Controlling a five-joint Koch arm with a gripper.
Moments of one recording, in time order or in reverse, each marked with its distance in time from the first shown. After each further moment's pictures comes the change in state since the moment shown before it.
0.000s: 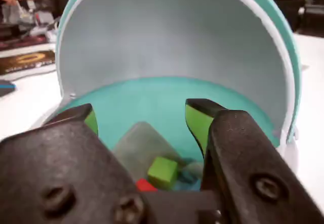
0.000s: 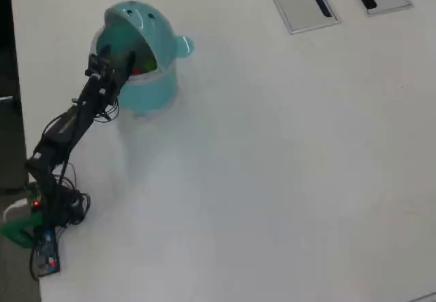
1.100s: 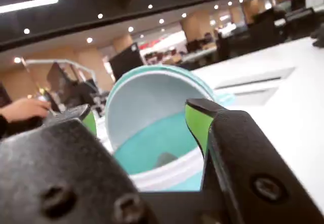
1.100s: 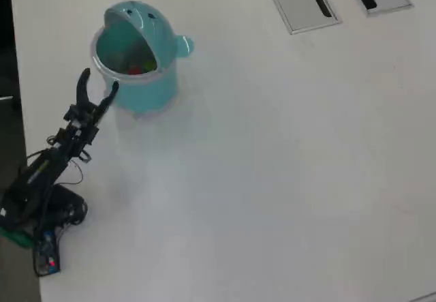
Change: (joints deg) arm 6.5 39.1 30.3 -6.0 22.6
